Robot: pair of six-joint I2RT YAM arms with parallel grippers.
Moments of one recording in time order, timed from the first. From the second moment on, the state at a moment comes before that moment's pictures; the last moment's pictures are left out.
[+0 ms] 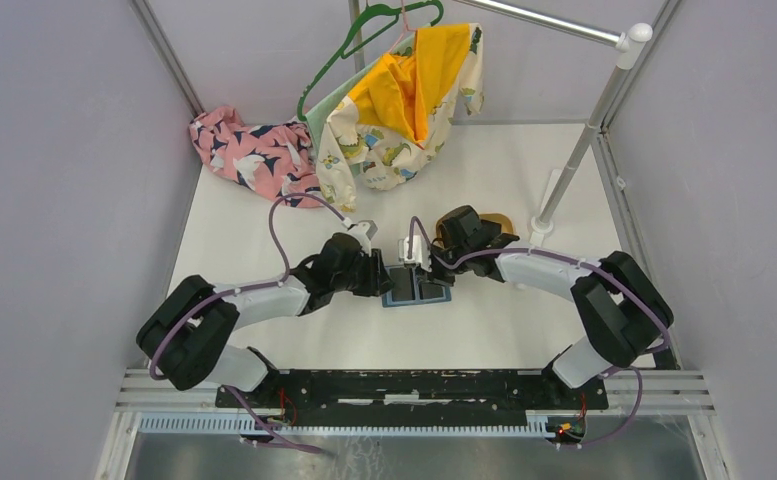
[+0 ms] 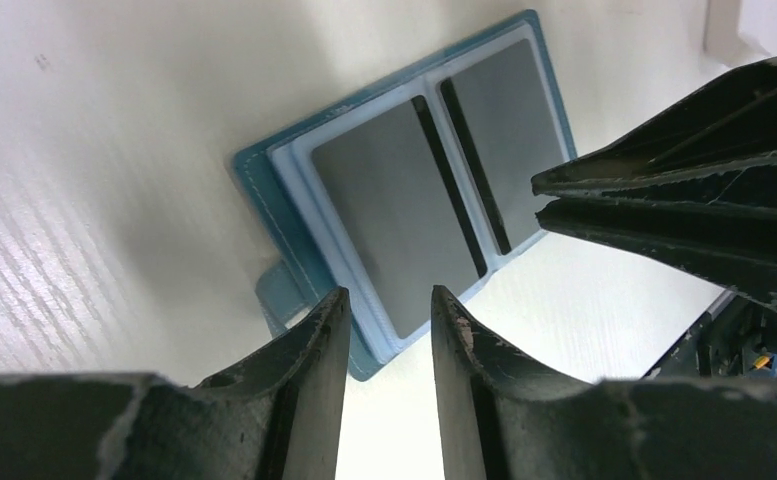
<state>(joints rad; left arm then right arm) -0.70 1.40 0.54 0.19 0.17 -0.59 0.65 1.56 0.83 -0.20 -0.62 -0.83</state>
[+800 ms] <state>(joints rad) -0.65 1.45 0.55 0.23 0.19 -0.59 0.65 1.72 0.88 -0.09 -0.56 -0.60</state>
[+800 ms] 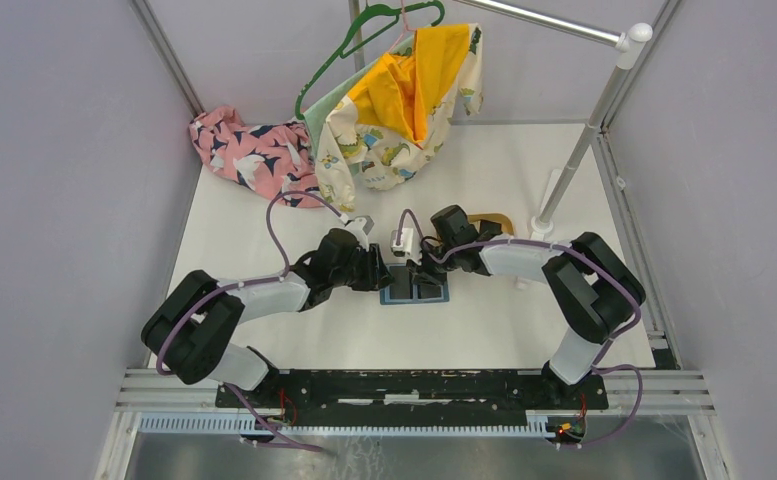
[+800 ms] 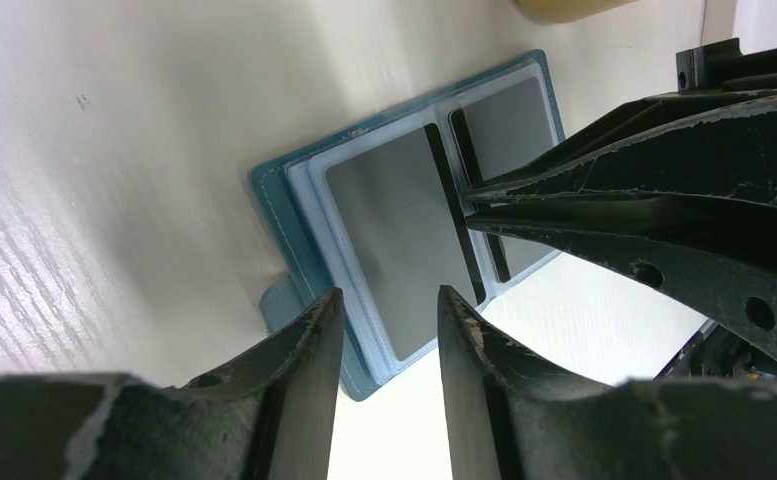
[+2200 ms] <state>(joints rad) -0.64 1.48 0.55 0.29 0.25 -0.61 0.69 1.76 0.96 -0.18 -0.52 -0.66</state>
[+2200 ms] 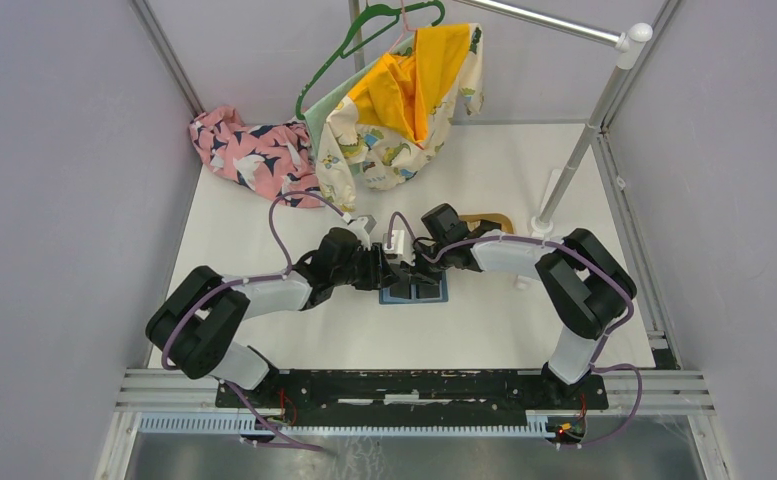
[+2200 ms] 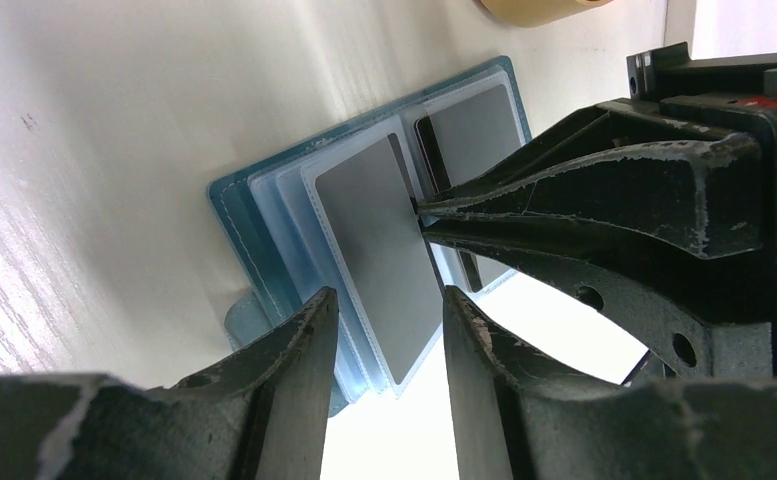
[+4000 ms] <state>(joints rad) -0.64 1.53 0.55 0.47 0.44 -0.71 0.57 1.70 0.96 -0.18 -0.68 -0.55</state>
